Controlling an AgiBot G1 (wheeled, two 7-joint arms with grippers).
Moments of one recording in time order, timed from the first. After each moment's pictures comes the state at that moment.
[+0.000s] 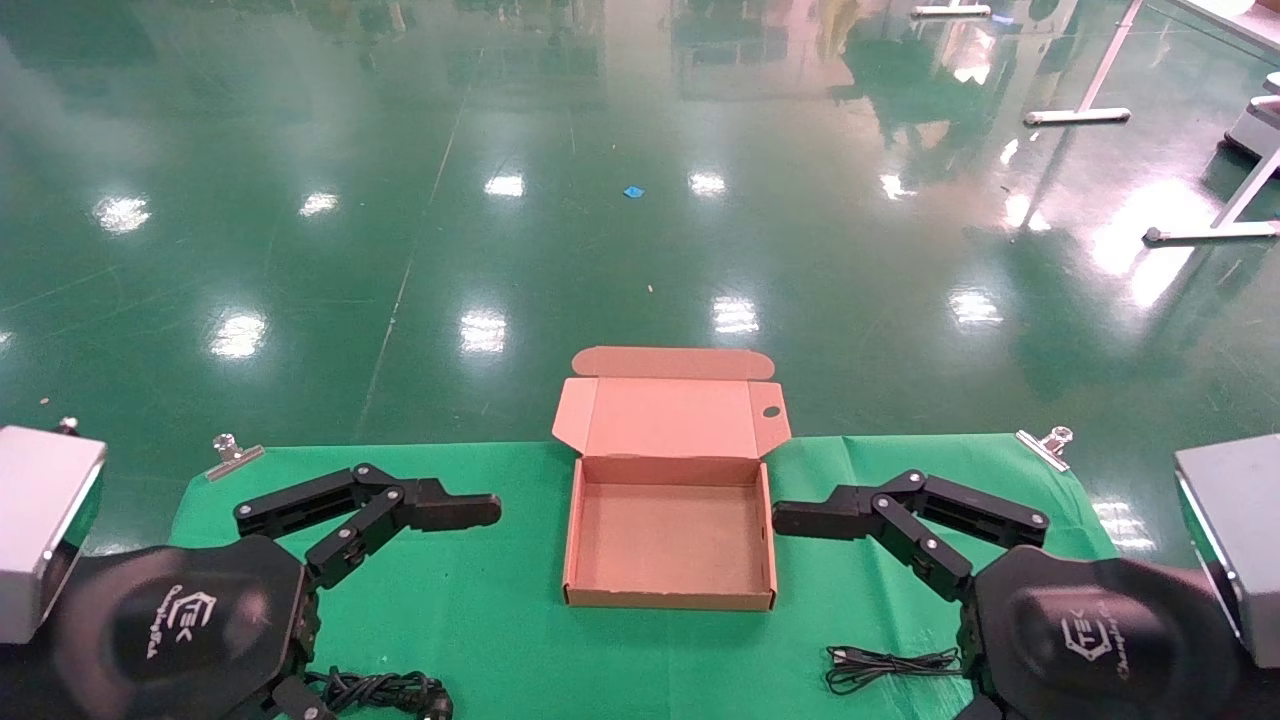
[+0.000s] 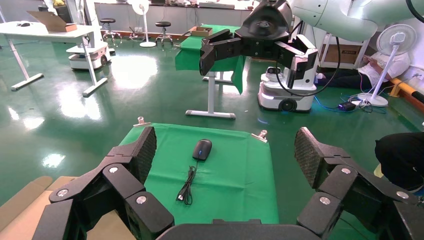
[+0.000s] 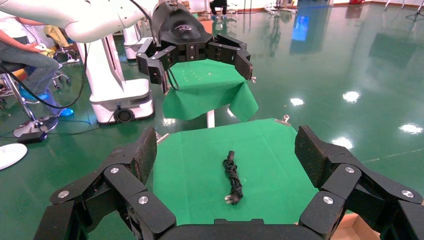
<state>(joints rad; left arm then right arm) -1.08 0.61 0.28 -1.28 0.73 1.49 -0.19 1.07 -0.61 -0.28 1.28 -0.73 -1.50 0.19</state>
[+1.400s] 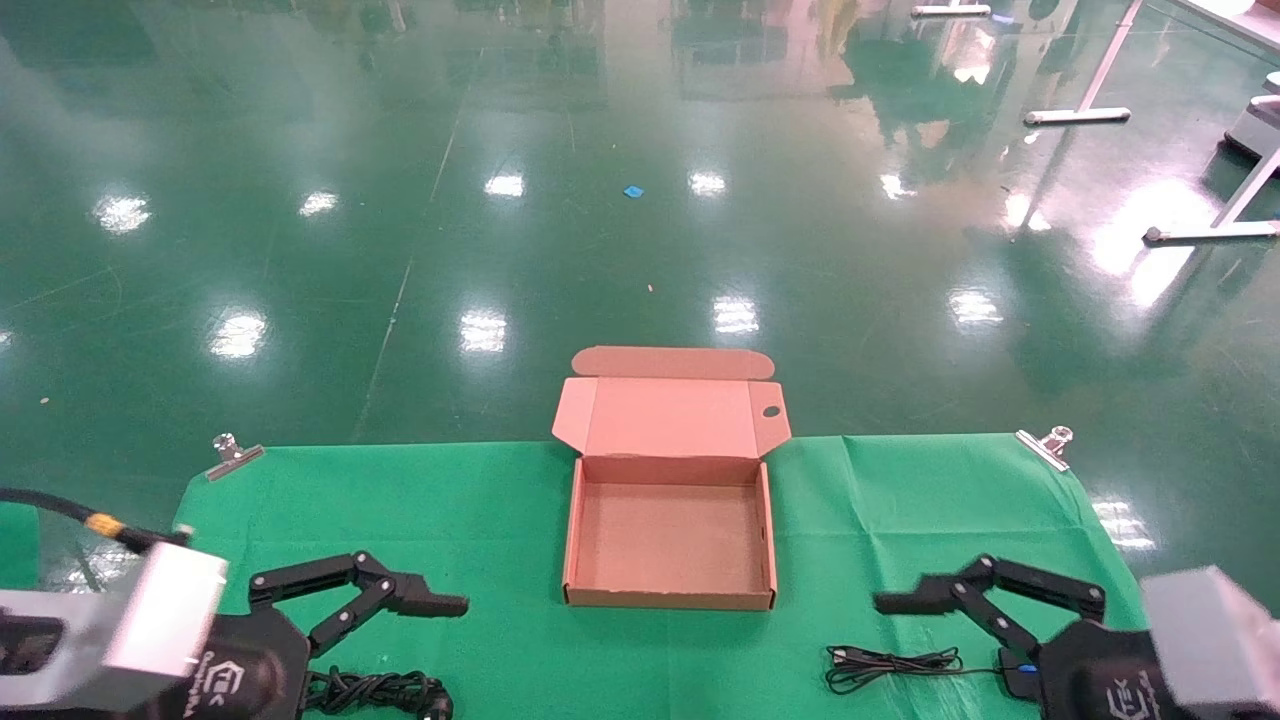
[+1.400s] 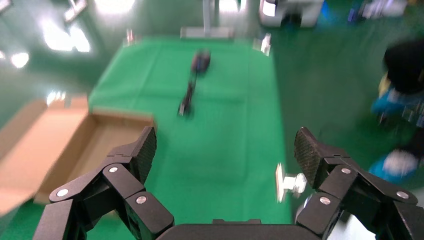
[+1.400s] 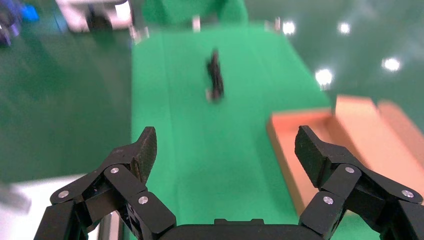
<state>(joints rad) -1.22 0.59 0.43 -1.21 1.03 1.57 -0.14 1.16 -0.53 -0.39 1.13 -0.99 -1.57 0.01</state>
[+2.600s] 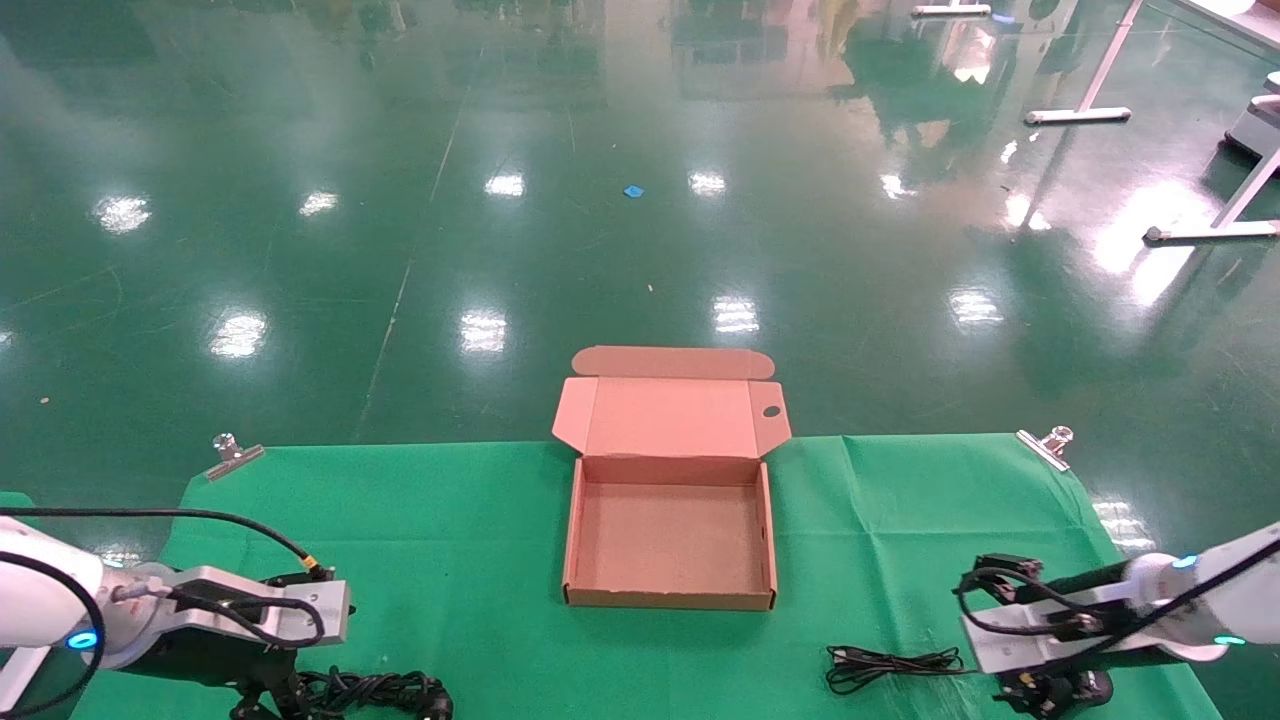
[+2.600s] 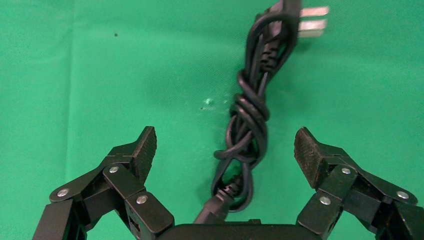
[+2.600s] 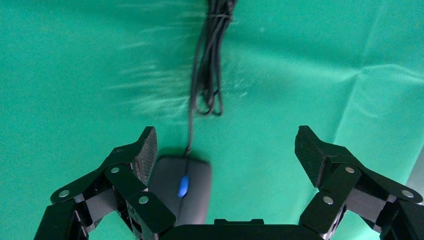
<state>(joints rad) -1.59 1.02 0.85 -0.21 1.69 1.22 0.39 1.58 -1.05 -0.80 0.20 -1.79 -1.10 -0.73</state>
